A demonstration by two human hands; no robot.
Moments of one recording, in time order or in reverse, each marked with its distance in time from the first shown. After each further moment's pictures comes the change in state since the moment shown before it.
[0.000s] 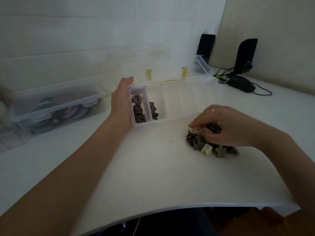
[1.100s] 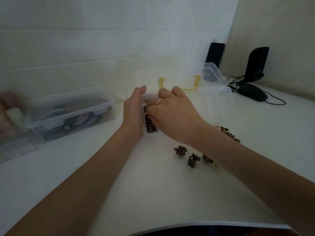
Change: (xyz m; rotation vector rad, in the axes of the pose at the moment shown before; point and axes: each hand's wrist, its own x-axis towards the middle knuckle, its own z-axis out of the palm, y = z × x) left_hand -0.008 -0.007 0.008 -0.014 0.071 0.047; right_hand 0.096 -0.089 0.031 -0.527 0.532 -0.348
